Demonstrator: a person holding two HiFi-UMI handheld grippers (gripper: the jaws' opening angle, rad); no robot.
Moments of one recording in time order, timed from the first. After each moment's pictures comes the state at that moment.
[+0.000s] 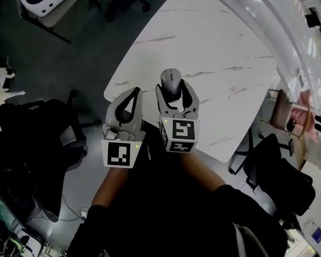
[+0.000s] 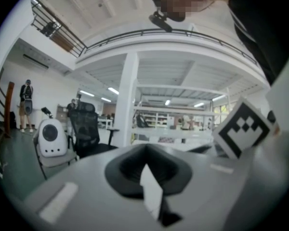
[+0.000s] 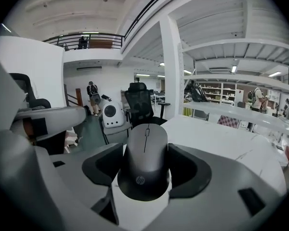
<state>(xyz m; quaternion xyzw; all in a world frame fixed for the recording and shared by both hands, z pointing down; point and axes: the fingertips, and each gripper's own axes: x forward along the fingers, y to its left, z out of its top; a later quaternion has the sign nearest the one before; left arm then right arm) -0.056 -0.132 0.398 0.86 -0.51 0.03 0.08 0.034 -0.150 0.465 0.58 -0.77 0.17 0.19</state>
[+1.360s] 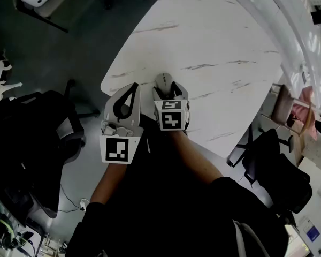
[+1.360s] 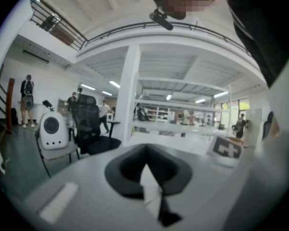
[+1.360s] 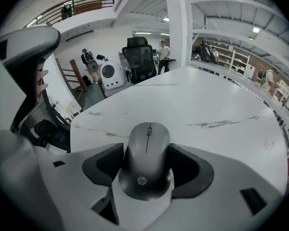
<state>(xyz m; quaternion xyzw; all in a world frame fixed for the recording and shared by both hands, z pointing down) -0.056 -0.130 0.428 0.85 -0.51 0.06 0.10 0.034 -0.115 0.607 0.50 -0.72 0.32 0.36</state>
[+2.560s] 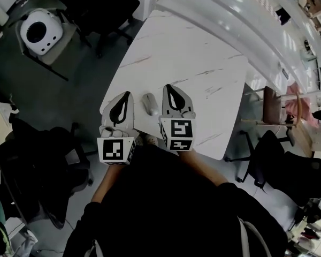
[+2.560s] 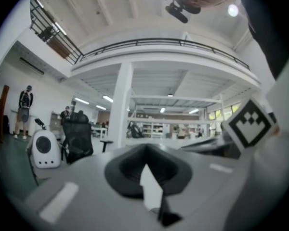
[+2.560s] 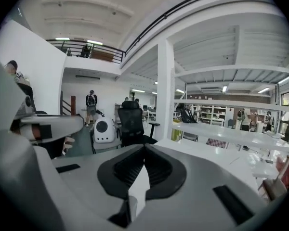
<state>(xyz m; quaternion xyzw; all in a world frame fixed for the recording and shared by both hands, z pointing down) -0.029 -0.108 0.328 0.87 -0.48 0.01 0.03 0.090 -0.123 0.360 0.63 -0.76 0.08 0.14</state>
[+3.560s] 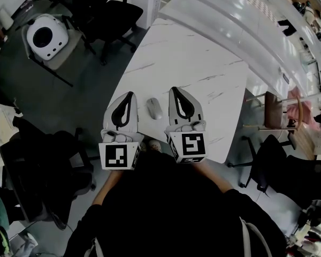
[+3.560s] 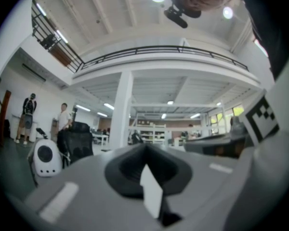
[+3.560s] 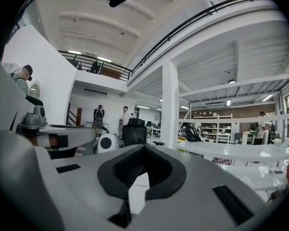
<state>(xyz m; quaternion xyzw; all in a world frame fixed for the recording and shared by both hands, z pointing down) -0.037 -0.099 0.270 0.87 -0.49 -0.02 0.00 0.074 -0.100 0.277 0.61 -0.79 0.00 0.06</state>
